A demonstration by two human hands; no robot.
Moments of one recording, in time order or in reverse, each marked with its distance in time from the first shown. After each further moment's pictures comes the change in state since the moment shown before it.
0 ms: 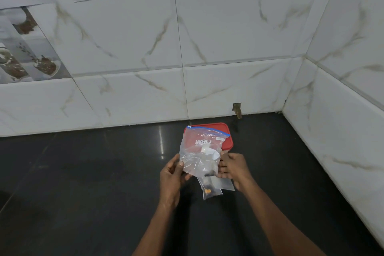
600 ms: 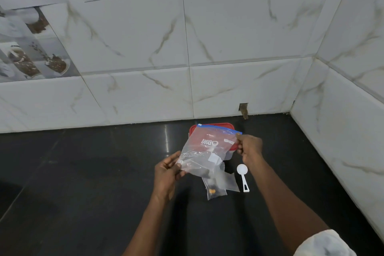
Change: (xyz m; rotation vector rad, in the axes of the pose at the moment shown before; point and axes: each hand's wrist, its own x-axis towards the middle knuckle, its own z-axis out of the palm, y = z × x) left_hand 0.013 0.021 -0.020 0.044 0.030 -0.017; right_hand 0.048 -0.050 -0.013 0.220 0.265 -0.039
